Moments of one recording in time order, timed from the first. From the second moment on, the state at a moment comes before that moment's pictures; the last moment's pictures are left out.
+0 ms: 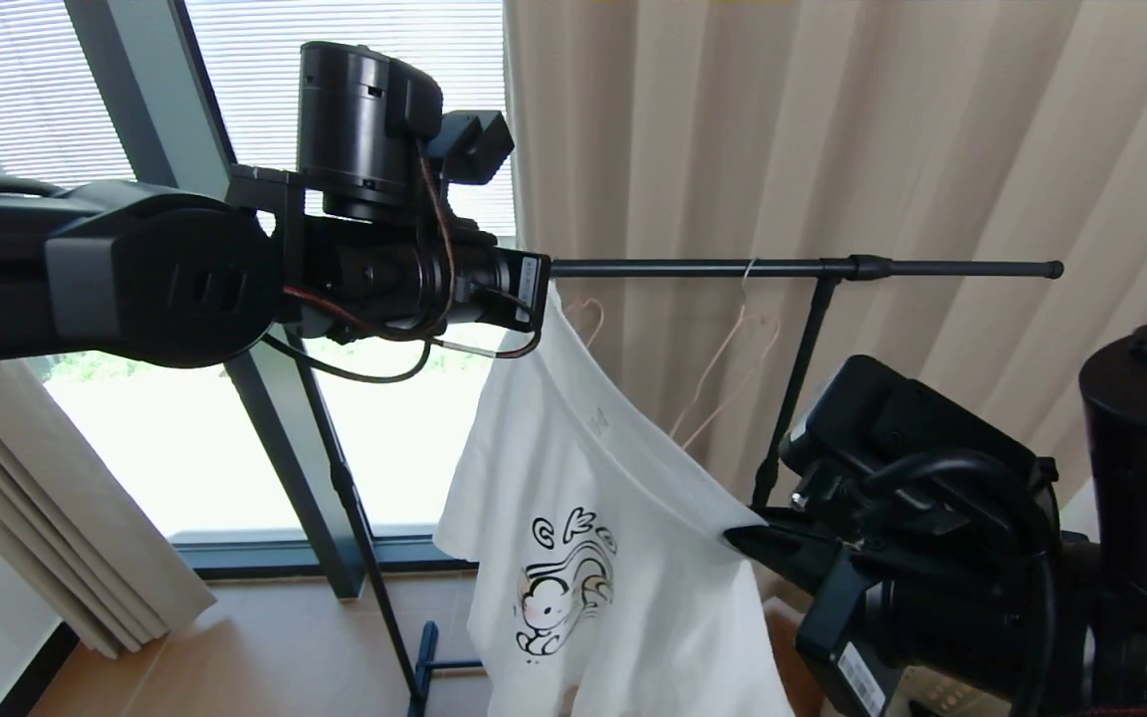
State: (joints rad) left arm -0.58 1.86 -1.57 0.04 0.05 -0.01; right arm 1.03 1.45 -0.91 0.00 -0.38 -0.08
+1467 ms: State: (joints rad) left arm -0.58 1.75 -1.61 0.41 0.04 0.06; right arm 0.74 1.64 -1.24 0.15 -0.52 0.12
